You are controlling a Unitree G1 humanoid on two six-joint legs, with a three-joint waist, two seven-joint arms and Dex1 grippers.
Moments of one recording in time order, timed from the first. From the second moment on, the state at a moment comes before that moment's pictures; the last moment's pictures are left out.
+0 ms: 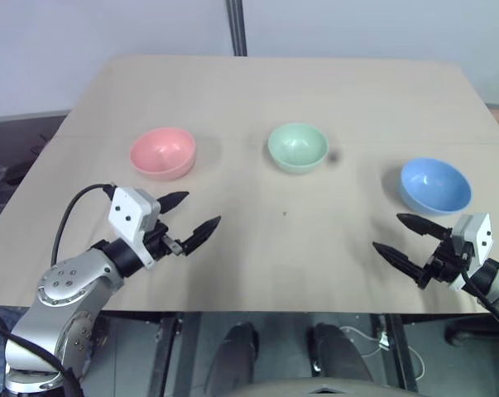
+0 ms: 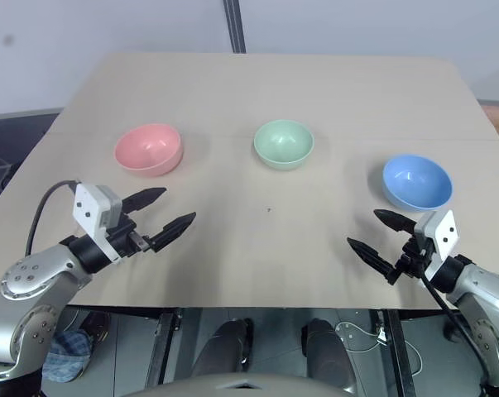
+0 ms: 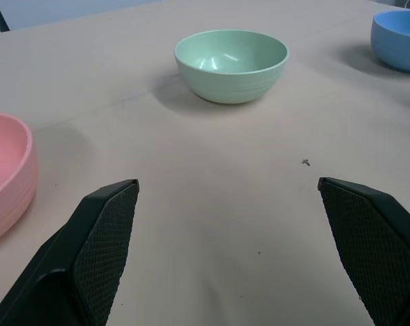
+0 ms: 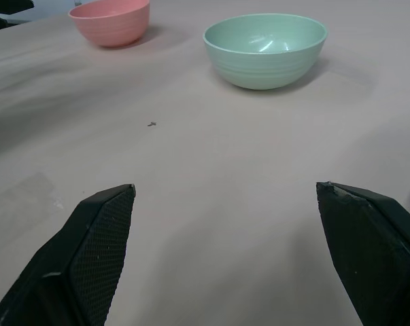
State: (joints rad) left arm 0.12 0.63 0.34 -0.62 -0.55 0.54 -0.65; right arm 0.22 -0.60 -0.32 -0.45 0.56 0.34 0.87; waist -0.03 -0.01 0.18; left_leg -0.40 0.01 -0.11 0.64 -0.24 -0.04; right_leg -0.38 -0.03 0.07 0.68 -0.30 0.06
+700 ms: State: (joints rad) left arm 0.12 0.62 0.31 -0.60 -0.55 0.51 -0.64; right arm 0.23 -0.60 -0.32 -0.45 0.56 0.32 0.87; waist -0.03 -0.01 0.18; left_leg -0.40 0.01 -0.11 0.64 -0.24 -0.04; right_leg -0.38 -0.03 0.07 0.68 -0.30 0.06
